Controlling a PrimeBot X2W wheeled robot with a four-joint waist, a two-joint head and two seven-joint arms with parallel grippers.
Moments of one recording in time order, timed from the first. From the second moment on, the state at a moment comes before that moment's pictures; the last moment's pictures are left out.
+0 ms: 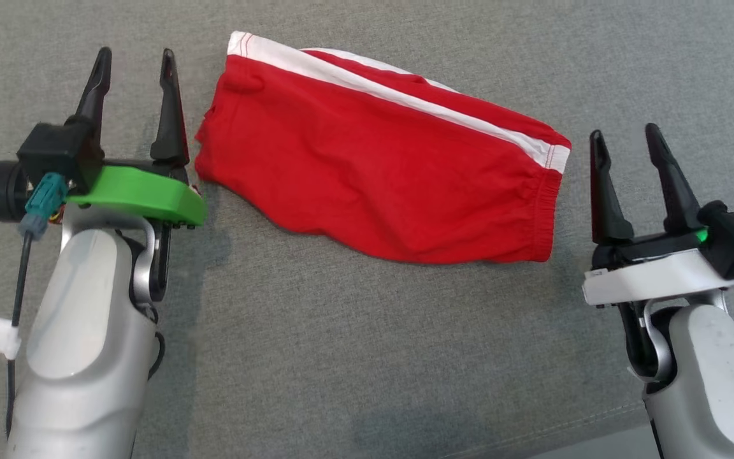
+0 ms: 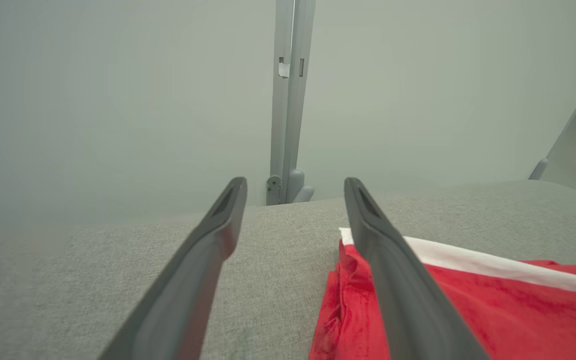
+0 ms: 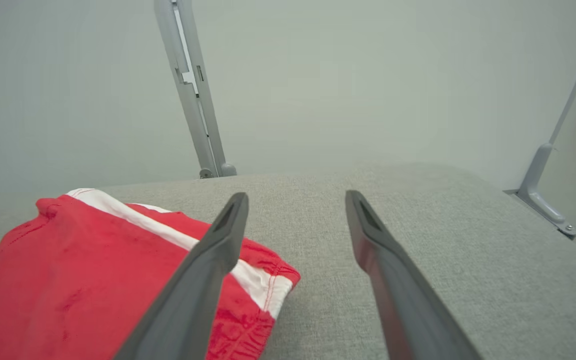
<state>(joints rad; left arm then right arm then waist) -0.70 0.17 -0.22 0.48 -0.32 -0.01 -0.26 -0.33 -0.11 0.05 0.11 0.24 0.13 -0.26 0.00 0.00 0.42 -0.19</state>
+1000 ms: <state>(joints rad) -0.52 0.16 -0.25 0.31 -0.22 -0.02 -0.24 -0.19 -0.06 -0.04 0.06 0.15 0.13 -0.26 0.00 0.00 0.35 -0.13</state>
